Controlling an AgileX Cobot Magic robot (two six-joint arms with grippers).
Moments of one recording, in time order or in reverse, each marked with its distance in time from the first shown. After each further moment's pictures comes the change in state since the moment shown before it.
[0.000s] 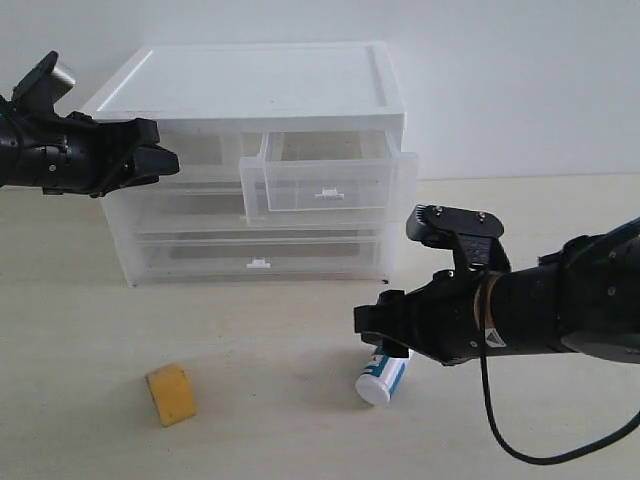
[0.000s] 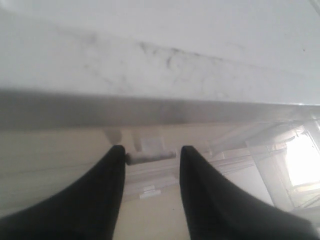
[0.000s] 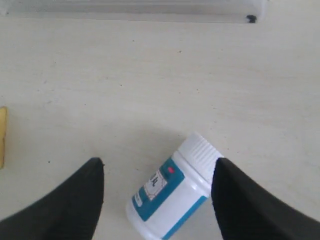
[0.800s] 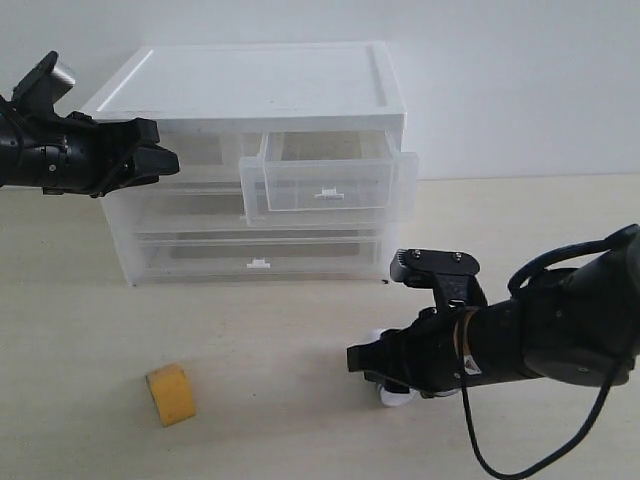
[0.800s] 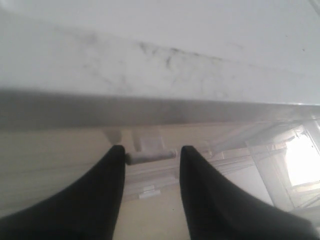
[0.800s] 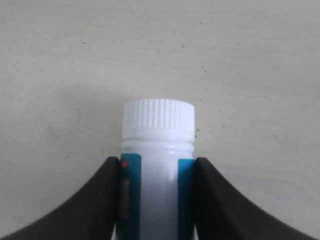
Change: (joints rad) left arm 0.000 0.000 0.000 0.000 0.001 0.000; right arm 0.000 0.172 -0.028 0.073 -0.047 -0.112
